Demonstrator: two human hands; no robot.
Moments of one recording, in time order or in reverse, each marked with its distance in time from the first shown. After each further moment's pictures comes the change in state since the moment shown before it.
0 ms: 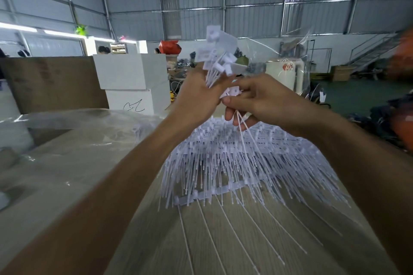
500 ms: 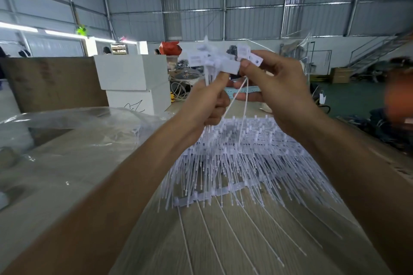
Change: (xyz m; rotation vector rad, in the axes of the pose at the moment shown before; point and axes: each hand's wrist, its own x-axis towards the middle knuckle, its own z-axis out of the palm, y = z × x) left_hand -0.003 0.003 0.007 -0.432 -0.118 -0.467; right_hand 0.007 -0.005 0.003 0.341 0.517 -0.189
